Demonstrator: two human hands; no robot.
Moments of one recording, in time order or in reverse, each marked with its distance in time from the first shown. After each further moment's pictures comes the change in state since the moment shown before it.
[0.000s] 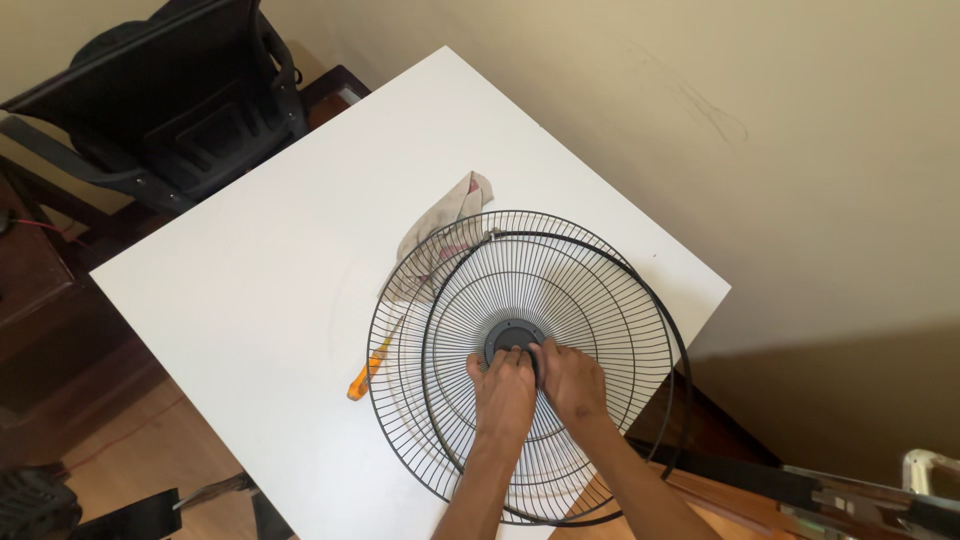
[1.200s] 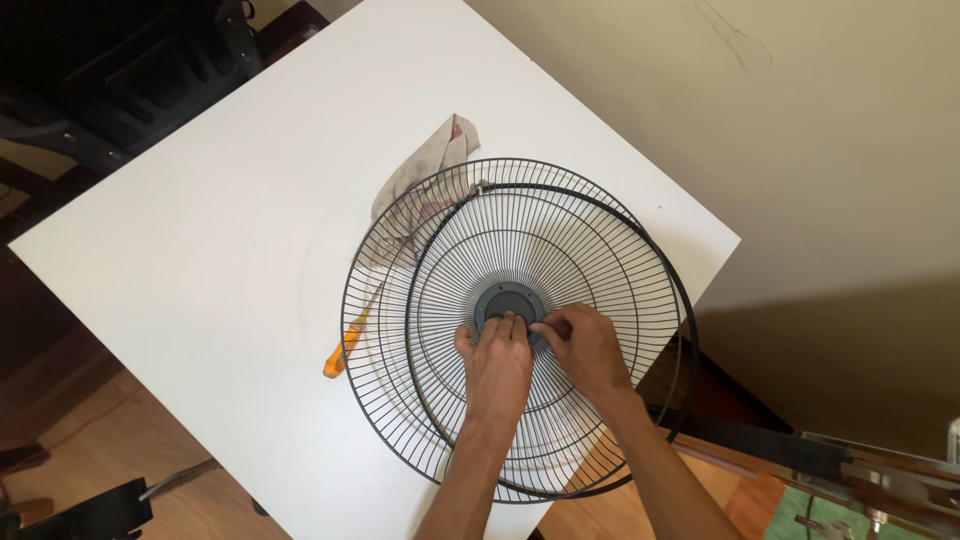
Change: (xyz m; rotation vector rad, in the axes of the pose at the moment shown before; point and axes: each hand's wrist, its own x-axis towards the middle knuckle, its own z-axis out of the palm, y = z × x) left_hand -0.006 -0.001 0.001 0.009 0.034 0.021; right_hand -0.007 0.011 -0.020 0.422 -0.036 0.169
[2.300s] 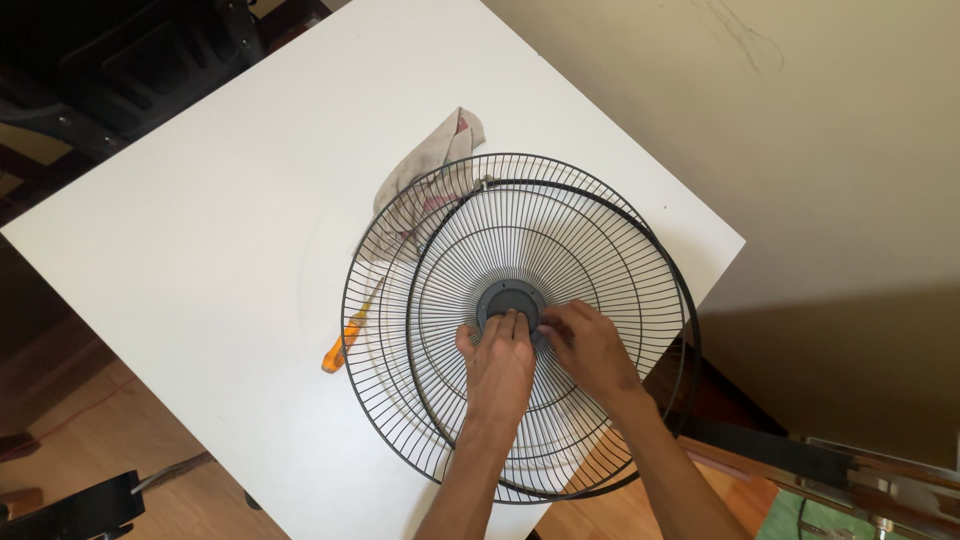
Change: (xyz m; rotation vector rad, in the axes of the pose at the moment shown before) left_hand -0.001 0.001 -0.005 -0.008 -0.028 -0.002; right_hand 0.000 0.003 -0.007 0.009 -0.052 -0.183
